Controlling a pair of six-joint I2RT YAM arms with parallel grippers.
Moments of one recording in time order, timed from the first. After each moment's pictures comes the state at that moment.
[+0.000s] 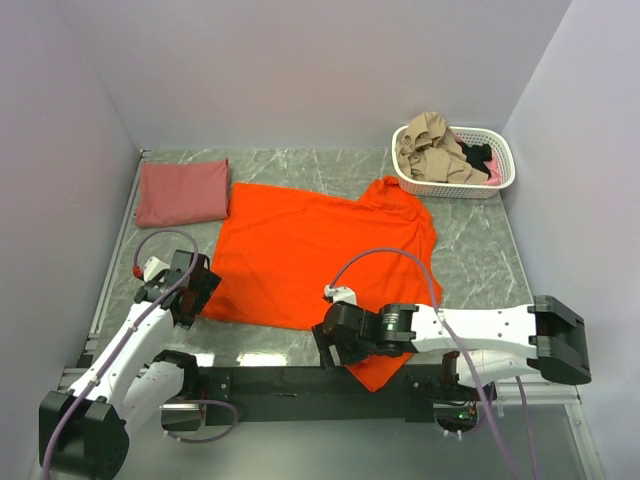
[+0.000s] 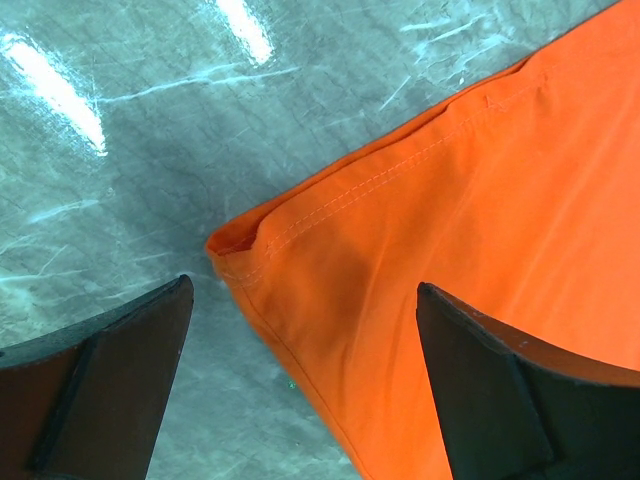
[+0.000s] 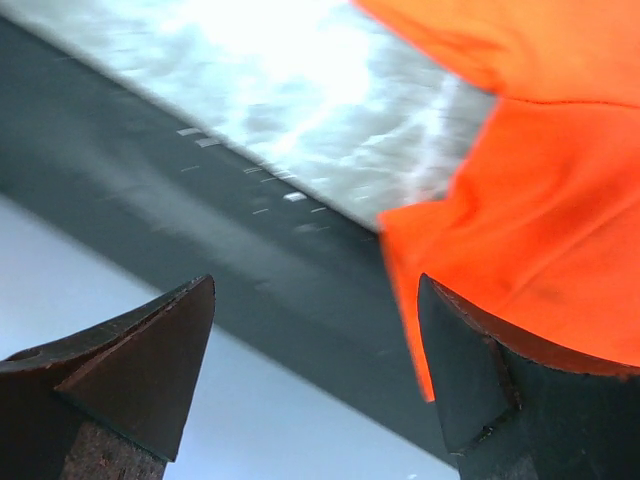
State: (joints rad) left arm -0.21 0.87 0.53 -0.76 -0.35 -1.22; right arm 1.34 1.23 0.76 -0.61 0.11 0.91
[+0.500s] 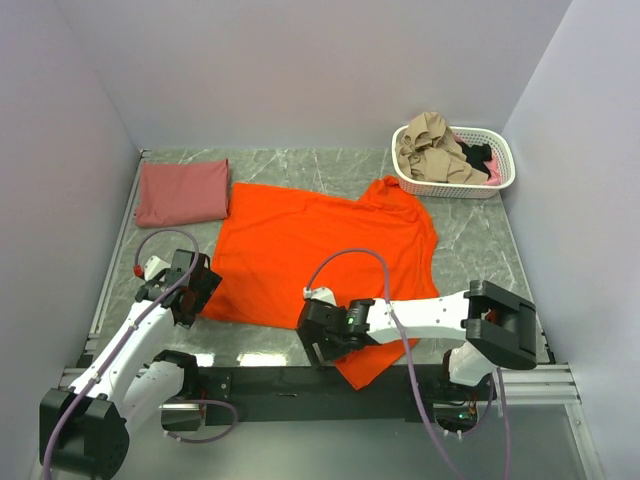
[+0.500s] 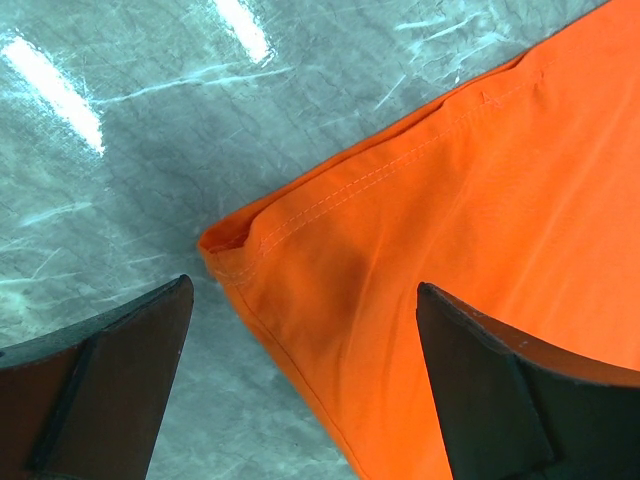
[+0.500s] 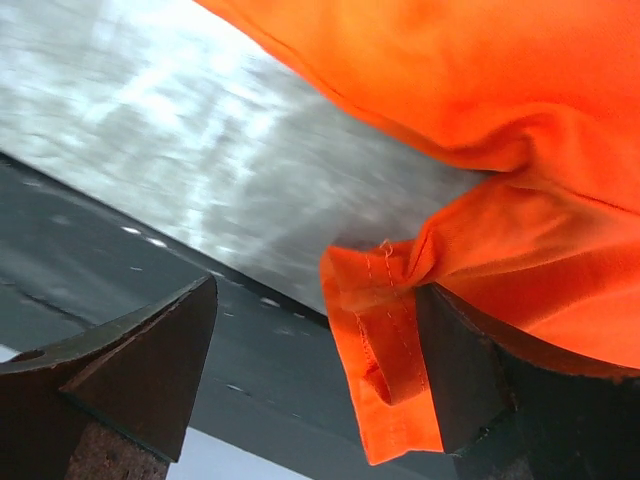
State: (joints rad) left arm -0.21 0.88 0.53 -0.75 -0.35 -1.21; right arm 1.30 1.54 0.84 -0.53 0.12 0.82
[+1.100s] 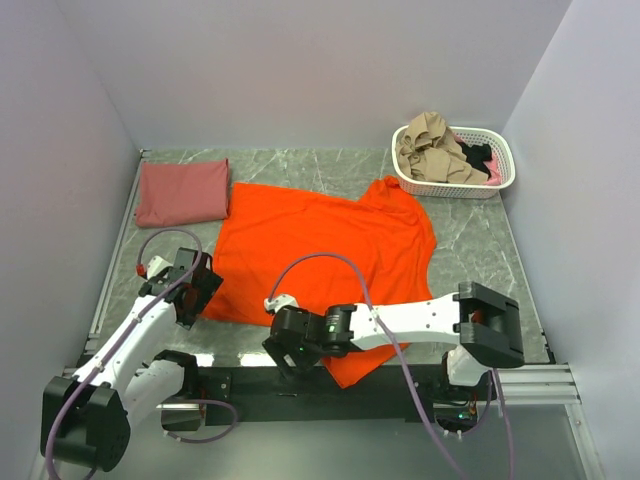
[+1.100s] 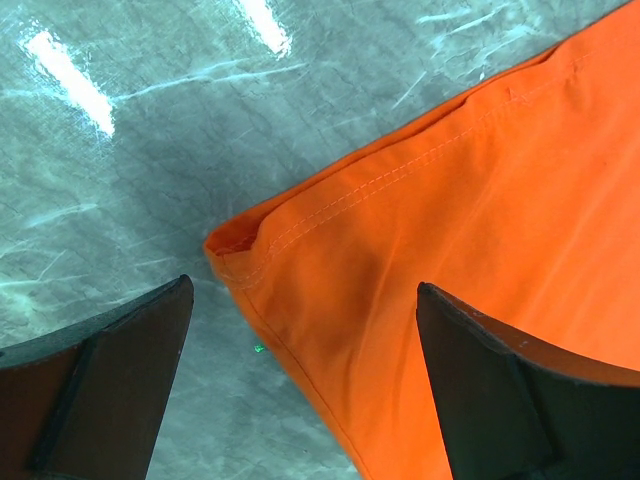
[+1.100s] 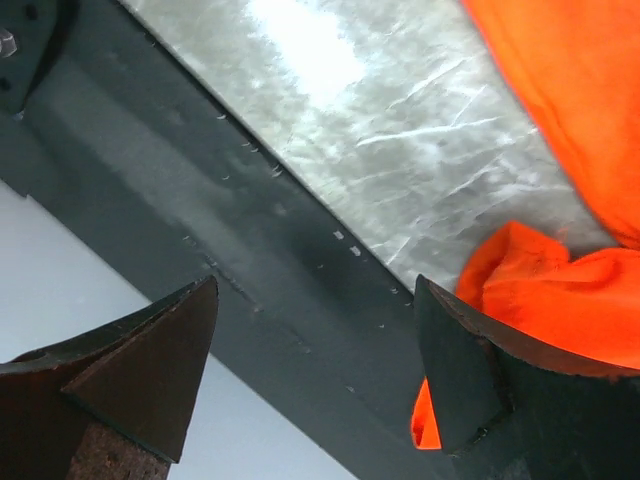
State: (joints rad) left arm -0.21 0.93 0.53 -0.74 -0.35 -1.21; right arm 1.39 1.63 1.05 -0.49 0.07 0.68
